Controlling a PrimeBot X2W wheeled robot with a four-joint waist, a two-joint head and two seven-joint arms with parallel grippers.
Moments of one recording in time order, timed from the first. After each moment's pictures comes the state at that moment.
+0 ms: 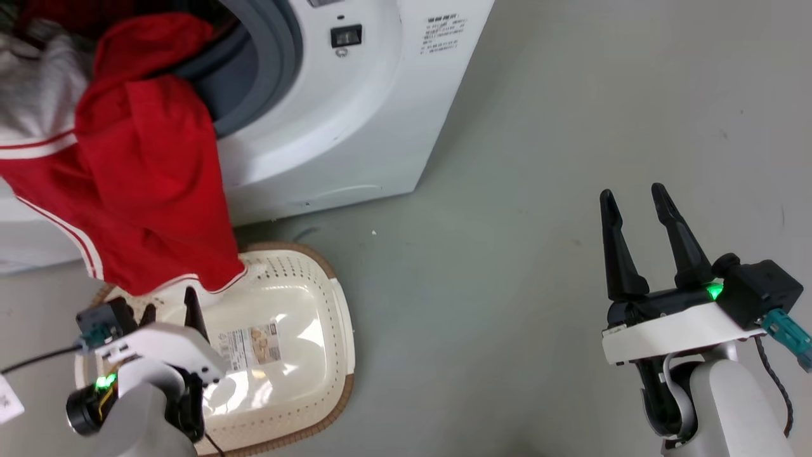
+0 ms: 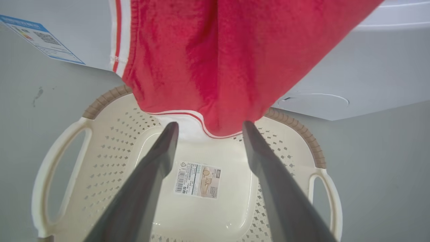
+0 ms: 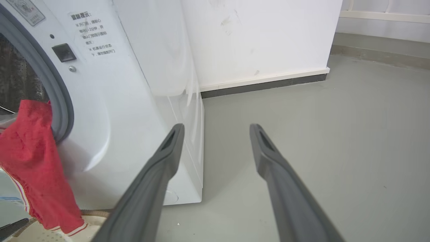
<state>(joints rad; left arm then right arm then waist) -0.53 0.20 0.08 1.03 -0.42 -0.03 -0.26 -0.24 -0.05 0.08 0.12 0.24 0.13 -0.26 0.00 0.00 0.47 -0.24</state>
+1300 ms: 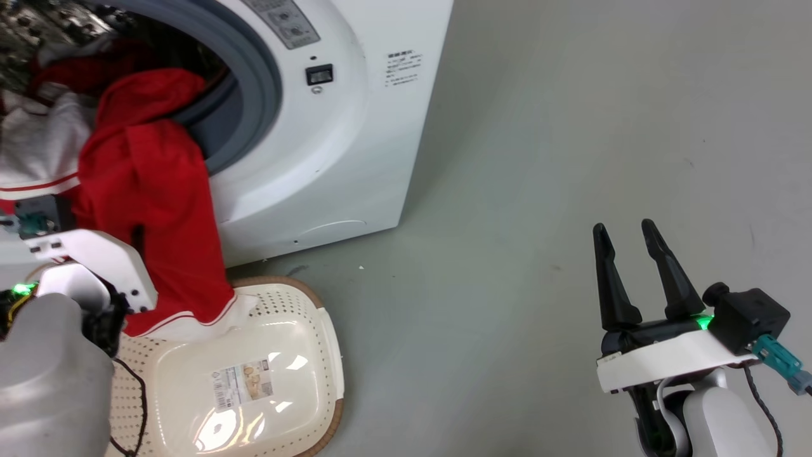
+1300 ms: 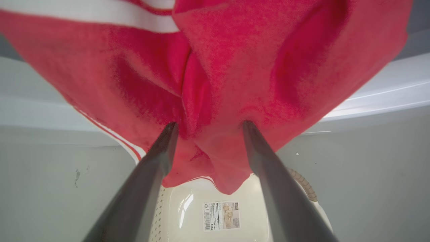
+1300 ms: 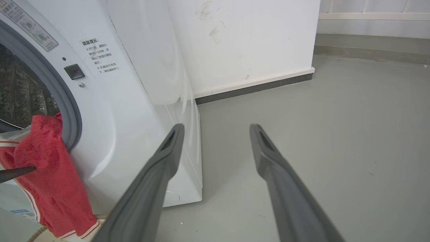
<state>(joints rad) -0.71 0.35 0.08 0.99 -0.26 -0.12 0.09 -0.17 -0.05 0.10 0.13 0.28 0.13 -0.25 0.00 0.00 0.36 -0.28</state>
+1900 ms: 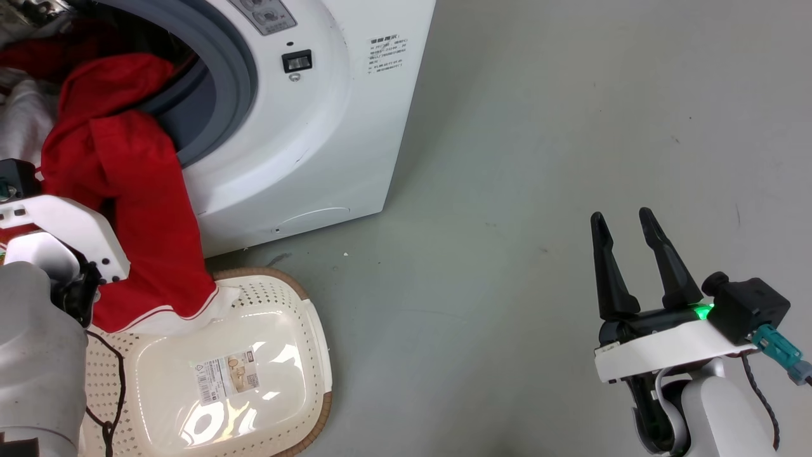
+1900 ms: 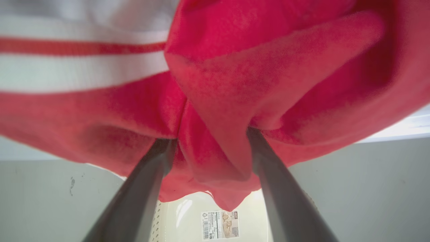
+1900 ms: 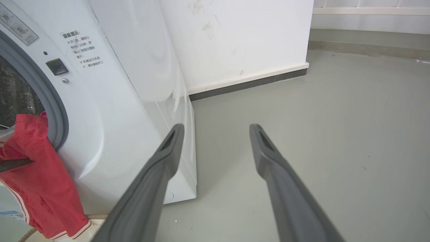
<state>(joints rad) -0.84 0.40 0.07 1.09 -0.28 -0.11 0.10 -0.20 -0.05 0.11 0.14 0.30 0.13 -0.26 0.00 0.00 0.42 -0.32</state>
